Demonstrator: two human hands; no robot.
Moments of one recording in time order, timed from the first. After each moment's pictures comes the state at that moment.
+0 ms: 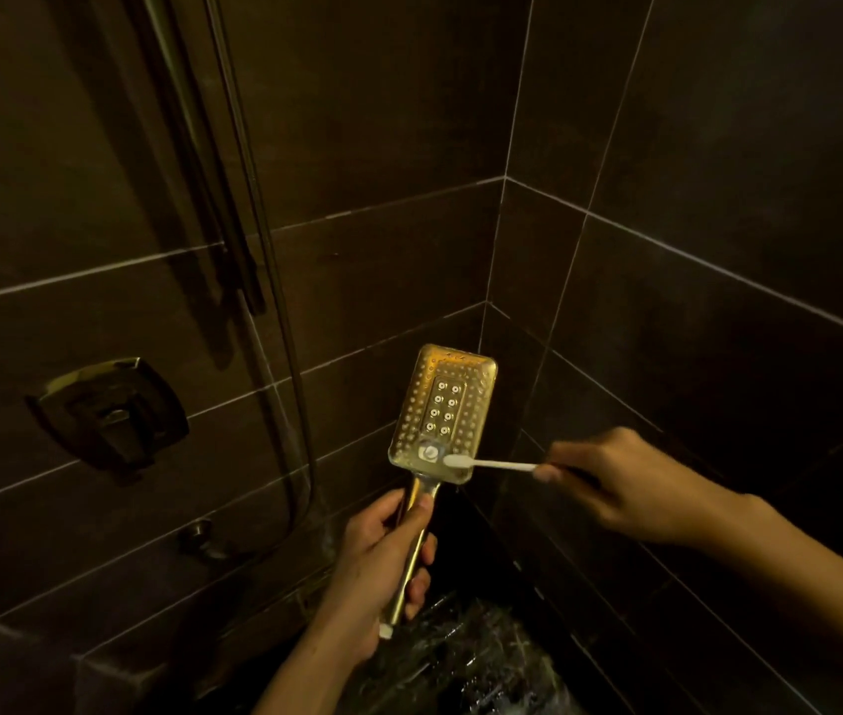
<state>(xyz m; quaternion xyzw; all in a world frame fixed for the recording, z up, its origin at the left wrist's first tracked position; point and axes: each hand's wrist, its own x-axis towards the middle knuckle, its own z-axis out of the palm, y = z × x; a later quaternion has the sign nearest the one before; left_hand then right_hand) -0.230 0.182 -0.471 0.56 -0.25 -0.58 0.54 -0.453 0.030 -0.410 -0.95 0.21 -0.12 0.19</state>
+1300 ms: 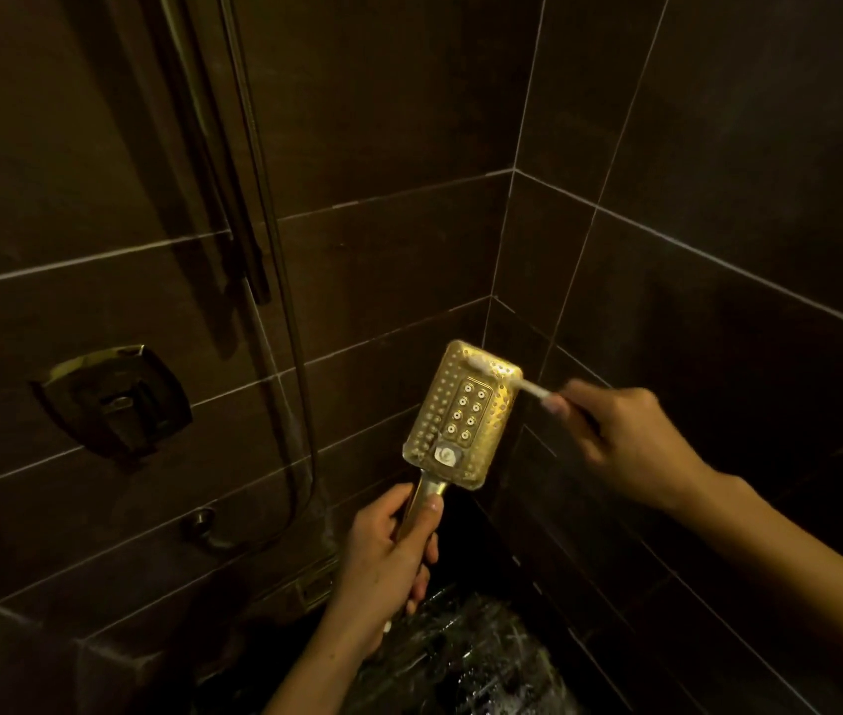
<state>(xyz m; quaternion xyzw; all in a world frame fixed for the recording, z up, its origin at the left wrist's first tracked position) -0.232 0.184 -0.482 0.61 -0.35 -0.47 0.53 -0.438 0.017 -0.406 -0.92 0.29 -0.25 0.13</state>
